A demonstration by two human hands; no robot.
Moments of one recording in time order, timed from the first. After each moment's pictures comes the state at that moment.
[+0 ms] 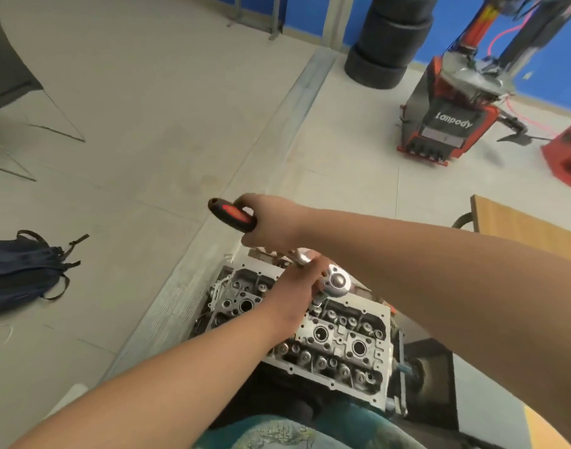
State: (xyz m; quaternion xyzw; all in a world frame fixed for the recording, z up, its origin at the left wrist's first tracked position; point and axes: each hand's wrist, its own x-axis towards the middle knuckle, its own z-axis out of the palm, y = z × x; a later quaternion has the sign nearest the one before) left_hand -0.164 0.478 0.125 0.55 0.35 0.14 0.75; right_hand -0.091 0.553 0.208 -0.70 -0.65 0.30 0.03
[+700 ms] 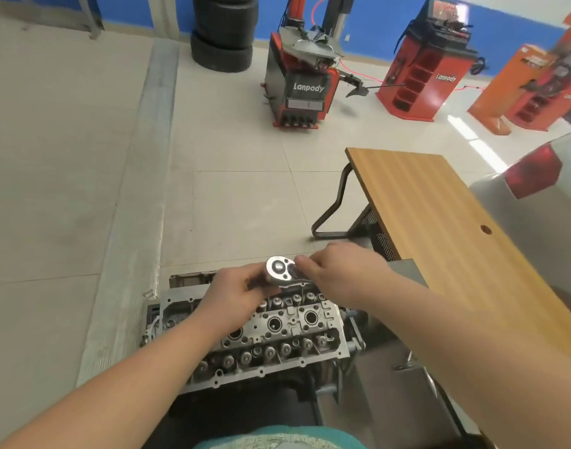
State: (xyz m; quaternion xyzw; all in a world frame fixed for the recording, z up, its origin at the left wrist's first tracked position) left_hand -0.156 0.517 0.092 0.80 0.14 0.09 0.57; right_hand -0.026 0.359 0.208 -0.90 -0.39 0.19 -0.06
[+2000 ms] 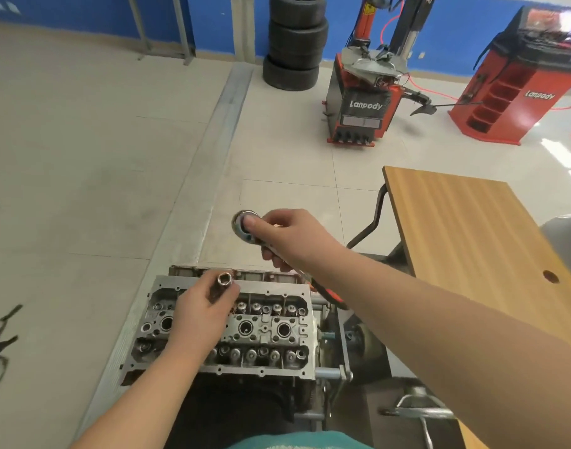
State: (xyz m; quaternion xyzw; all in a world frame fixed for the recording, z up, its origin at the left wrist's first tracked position) left_hand -0.159 0.432 0.098 0.72 0.43 0.24 0.49; right_hand 0.034 0.367 0.213 -0.72 -0.36 0.40 0.44
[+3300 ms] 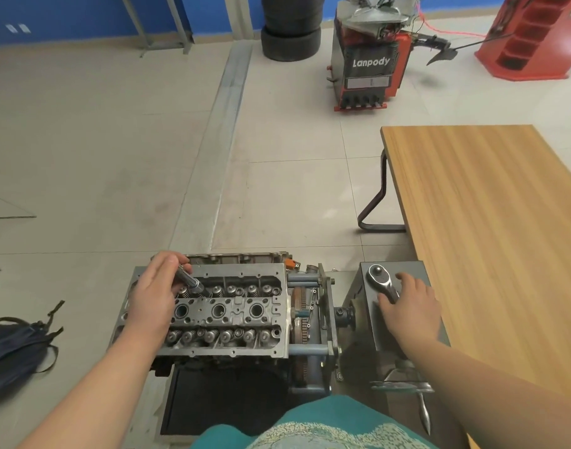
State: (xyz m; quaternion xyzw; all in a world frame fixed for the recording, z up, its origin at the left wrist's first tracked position) left_hand -0.138 0.425 0.094 0.63 0.44 0.31 0.56; right_hand 0.169 0.121 -0.024 -0.97 -0.18 0.09 0.15
